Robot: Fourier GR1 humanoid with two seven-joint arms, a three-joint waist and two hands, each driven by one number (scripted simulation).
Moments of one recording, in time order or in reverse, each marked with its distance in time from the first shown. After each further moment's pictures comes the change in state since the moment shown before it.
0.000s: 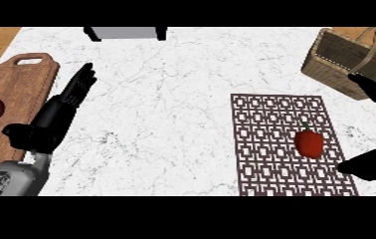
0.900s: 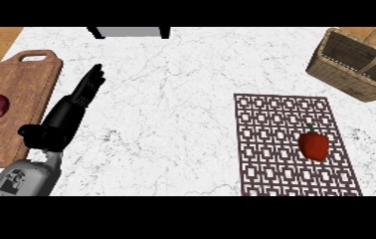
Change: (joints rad) left arm -0.002 -0.105 0.050 0.024 -0.094 -0.066 -0.002; right arm 0.188 0.033 -0.259 -0.249 -0.194 0.154 0.101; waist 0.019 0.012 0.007
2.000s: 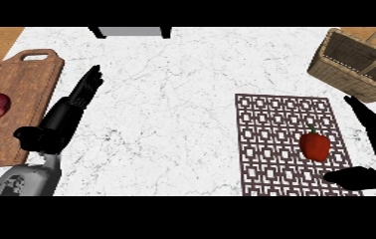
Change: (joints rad) left arm 0.038 -0.106 0.126 -0.044 -0.118 -0.119 0.051; right arm 0.023 0.314 0.089 0.331 0.483 -0.150 -0.429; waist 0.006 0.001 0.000
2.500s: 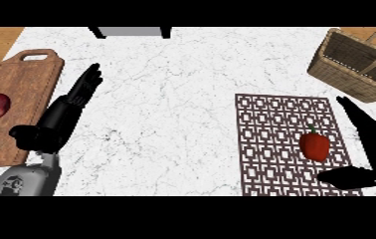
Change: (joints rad) left arm -0.001 -0.048 0.058 -0.028 -0.043 -0.061 0.037; right arm -0.010 0.077 -0.012 0.010 0.070 0.031 -0.040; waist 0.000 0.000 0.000
